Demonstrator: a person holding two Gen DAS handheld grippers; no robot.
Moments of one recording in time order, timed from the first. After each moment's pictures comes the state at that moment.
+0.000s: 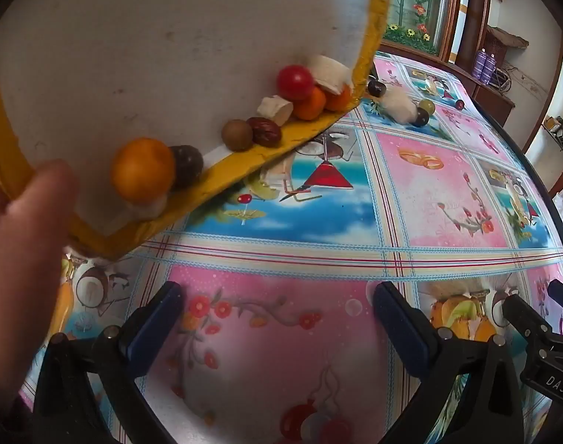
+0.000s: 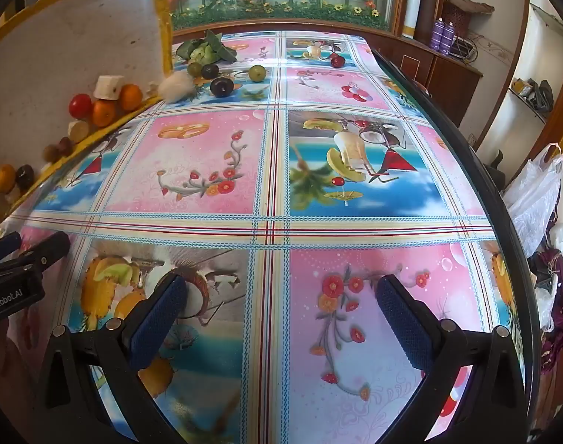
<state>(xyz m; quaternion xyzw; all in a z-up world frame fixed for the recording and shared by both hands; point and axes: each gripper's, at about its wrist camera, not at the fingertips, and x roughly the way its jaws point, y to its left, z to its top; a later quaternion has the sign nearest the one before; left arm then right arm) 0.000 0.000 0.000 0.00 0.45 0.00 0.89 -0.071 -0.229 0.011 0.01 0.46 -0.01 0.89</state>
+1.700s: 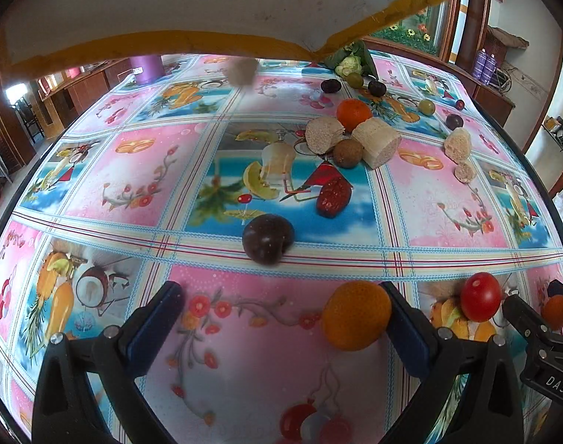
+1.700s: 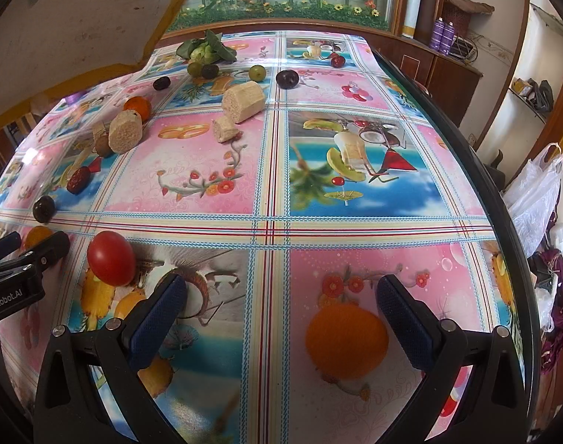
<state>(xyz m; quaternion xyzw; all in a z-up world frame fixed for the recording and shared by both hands) 0.001 -0.001 0.000 -0.01 0.45 0.00 0.89 -0.071 -0.229 0.011 0.01 0.46 -0.01 0.89</state>
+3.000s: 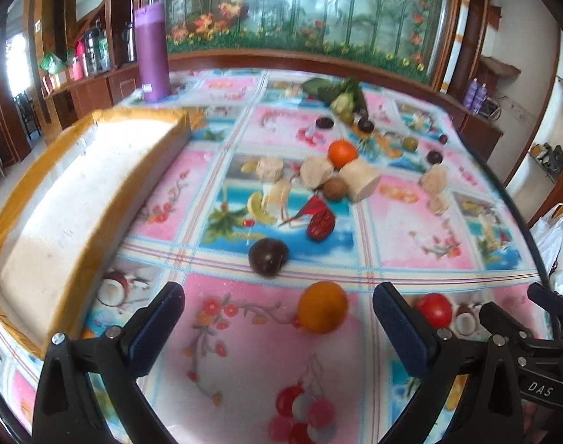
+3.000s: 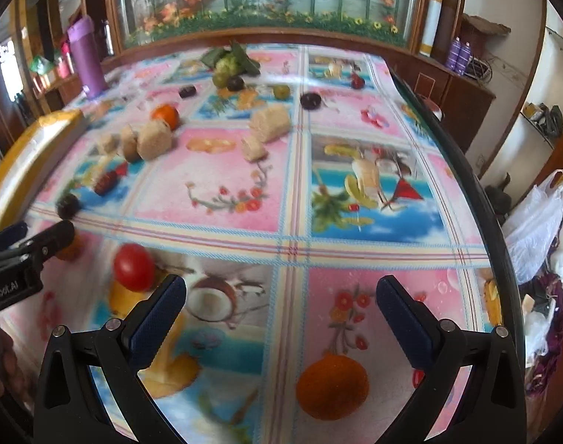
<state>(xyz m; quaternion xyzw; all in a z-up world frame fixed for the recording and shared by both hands) -0.025 0.011 0.035 -0.04 0.40 -0.01 0.91 -0.075 -0.215 0.038 -0.02 0.44 0.02 0.90</state>
